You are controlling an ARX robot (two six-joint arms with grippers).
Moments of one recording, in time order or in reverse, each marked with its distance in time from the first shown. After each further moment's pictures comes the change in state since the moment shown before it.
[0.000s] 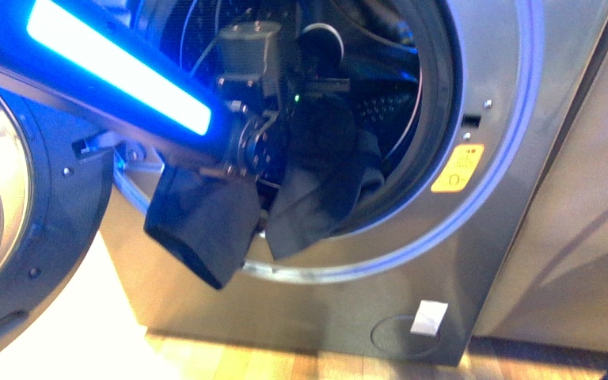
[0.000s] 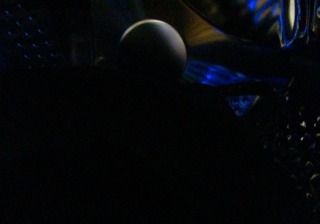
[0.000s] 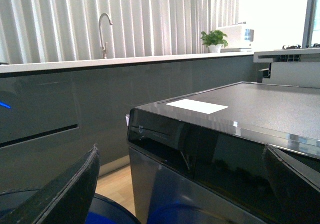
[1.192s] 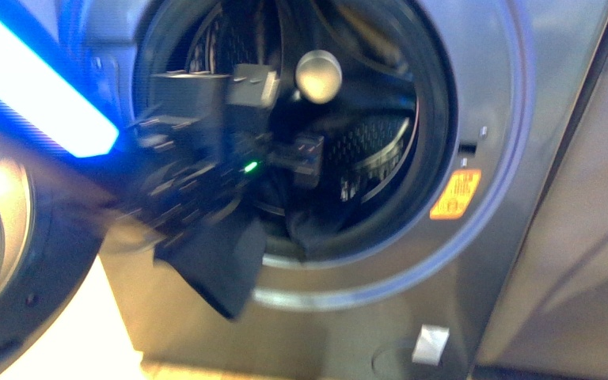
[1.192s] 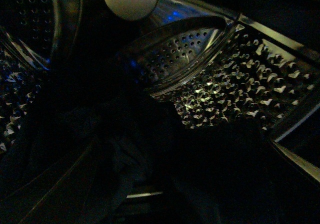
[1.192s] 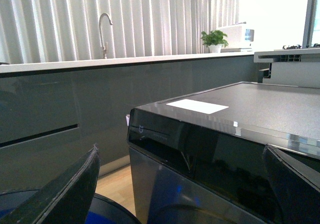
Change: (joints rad) left arm 0.058 -0.517 -0.887 0.159 0.199 -0.038; right arm 0.000 0.000 0.000 0.000 0.000 0.000
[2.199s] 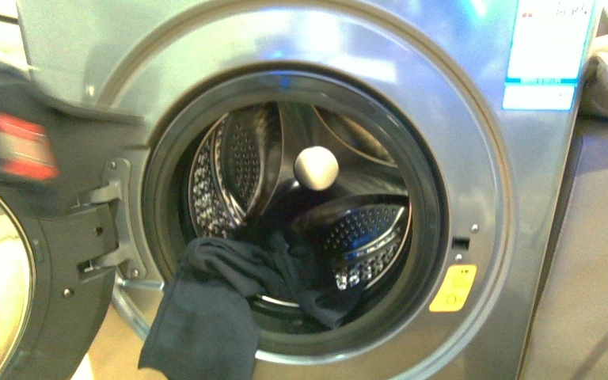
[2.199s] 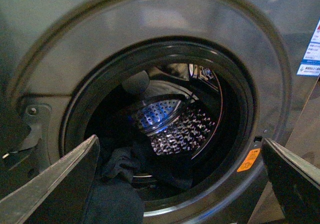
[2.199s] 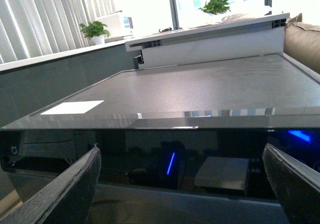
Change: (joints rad) left arm 0.179 -1.128 -0.847 -0.029 0.234 -0.183; right arm -0.007 -0.071 0.039 -0.204 0.526 0.012
